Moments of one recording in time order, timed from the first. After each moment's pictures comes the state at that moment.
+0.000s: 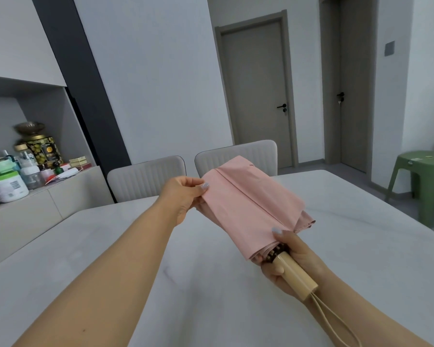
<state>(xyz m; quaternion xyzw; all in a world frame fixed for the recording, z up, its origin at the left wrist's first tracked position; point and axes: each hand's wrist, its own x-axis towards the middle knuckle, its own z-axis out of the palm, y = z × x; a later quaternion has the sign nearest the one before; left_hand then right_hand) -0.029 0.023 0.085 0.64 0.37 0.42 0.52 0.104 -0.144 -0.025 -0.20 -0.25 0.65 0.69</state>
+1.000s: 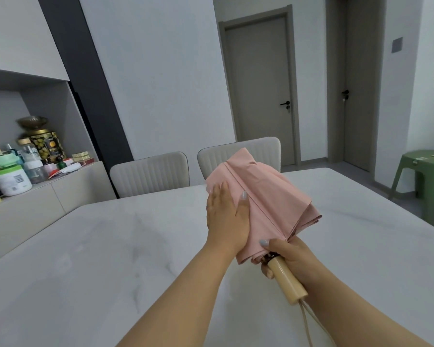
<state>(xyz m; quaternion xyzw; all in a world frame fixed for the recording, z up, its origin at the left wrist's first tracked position) 0.009 -0.040 0.023 0.82 0.39 0.33 0.25 0.095 -0.146 -0.025 -0.44 -0.37 0.45 0.69</state>
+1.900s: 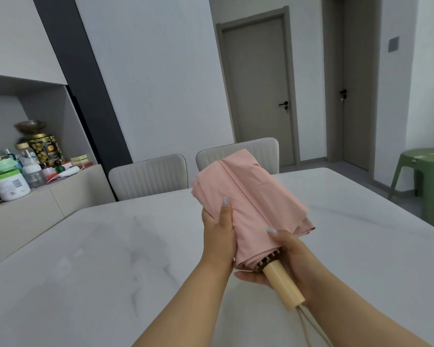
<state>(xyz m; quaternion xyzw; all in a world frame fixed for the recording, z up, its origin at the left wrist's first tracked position) 0.009 -0.025 -0.011 0.59 0.31 0.49 0.56 0.096 -0.146 -0.026 -0.29 -0.29 0.62 0.67</state>
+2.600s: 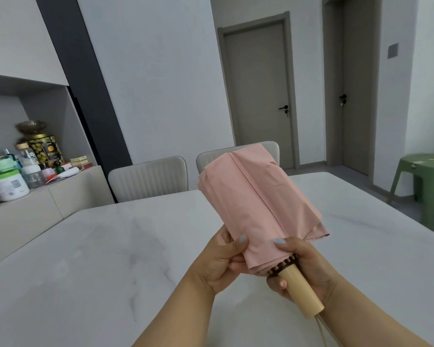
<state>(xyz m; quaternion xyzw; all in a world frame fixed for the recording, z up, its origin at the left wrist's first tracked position) -0.024 -0.035 -0.015 0.62 0.08 0.22 0.75 0.107 -0.150 -0.023 -0.24 -0.30 0.70 0.61</state>
